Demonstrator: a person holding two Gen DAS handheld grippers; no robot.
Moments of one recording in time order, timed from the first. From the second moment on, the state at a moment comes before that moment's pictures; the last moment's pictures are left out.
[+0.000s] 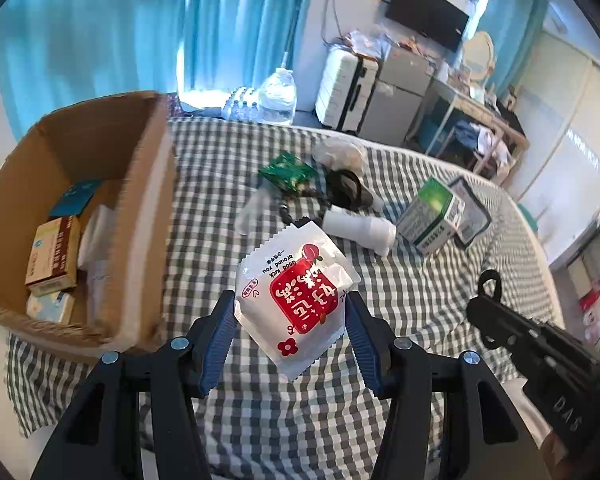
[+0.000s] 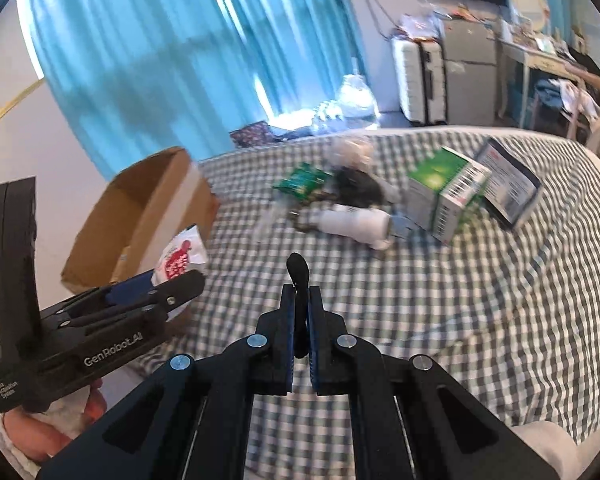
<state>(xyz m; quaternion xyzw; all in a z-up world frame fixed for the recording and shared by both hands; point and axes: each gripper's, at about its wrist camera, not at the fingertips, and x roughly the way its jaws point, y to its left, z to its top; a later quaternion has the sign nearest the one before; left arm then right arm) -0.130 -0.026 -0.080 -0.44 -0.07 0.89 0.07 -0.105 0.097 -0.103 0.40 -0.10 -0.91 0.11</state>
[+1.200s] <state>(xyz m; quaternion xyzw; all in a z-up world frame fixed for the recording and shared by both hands) -0.269 -0.270 -0.094 -0.45 -0.10 0.88 -0.08 -0.315 -0.155 -0.114 0.44 -0.10 -0.85 0.28</state>
